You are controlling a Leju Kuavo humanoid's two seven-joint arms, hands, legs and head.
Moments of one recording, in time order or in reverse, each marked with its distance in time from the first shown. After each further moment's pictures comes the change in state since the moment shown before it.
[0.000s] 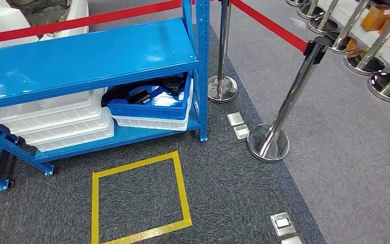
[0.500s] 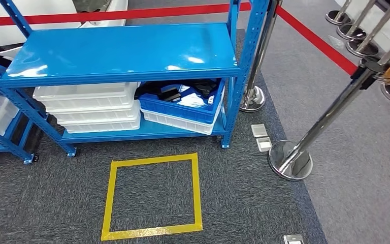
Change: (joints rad) left arm -0.002 -0.002 0.000 0.000 0.000 0.000 0.000; right arm -0.003 0.000 0.018 0.001 -0.014 -0.002 0.002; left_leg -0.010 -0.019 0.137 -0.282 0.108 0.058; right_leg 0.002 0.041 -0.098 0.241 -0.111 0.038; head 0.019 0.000
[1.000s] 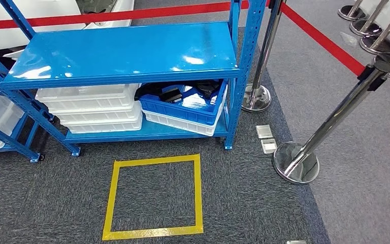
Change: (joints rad) left arm 0.000 0.000 0.000 0.000 0.000 0.000 0.003; right arm 0.003 0.004 0.014 0.005 -0.038 0.009 0.034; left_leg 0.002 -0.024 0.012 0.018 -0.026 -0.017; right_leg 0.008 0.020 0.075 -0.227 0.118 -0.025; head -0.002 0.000
